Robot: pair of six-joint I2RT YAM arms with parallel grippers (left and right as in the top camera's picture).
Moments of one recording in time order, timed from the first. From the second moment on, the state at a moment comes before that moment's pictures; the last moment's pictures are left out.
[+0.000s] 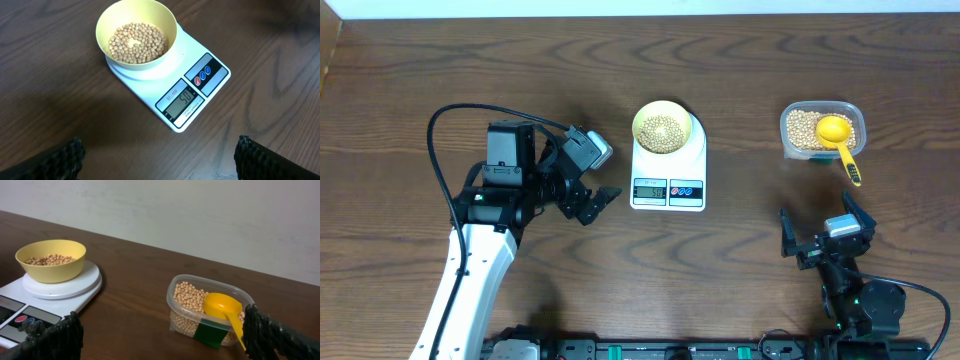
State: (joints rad) left arm -0.09 1.21 0.92 -0.65 0.58 0.60; right arm -0.03 0.01 0.01 -0.05 -0.25 -0.17
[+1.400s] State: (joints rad) left arm -0.09 1.00 0.77 -0.53 0.54 0.59; right arm -0.03 0.01 0.01 -0.05 -0.25 -0.17
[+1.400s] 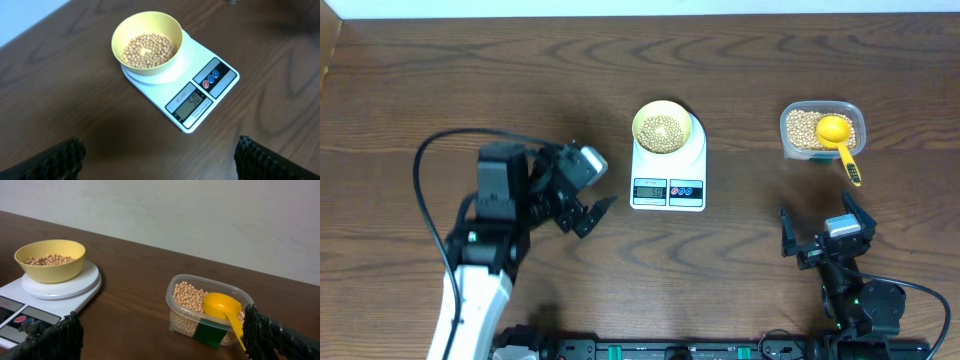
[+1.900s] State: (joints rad) left arm -0.09 0.45 0.33 -0.14 0.30 0.32; right arm -0.03 0.01 0.01 -0.05 -0.25 -0.17
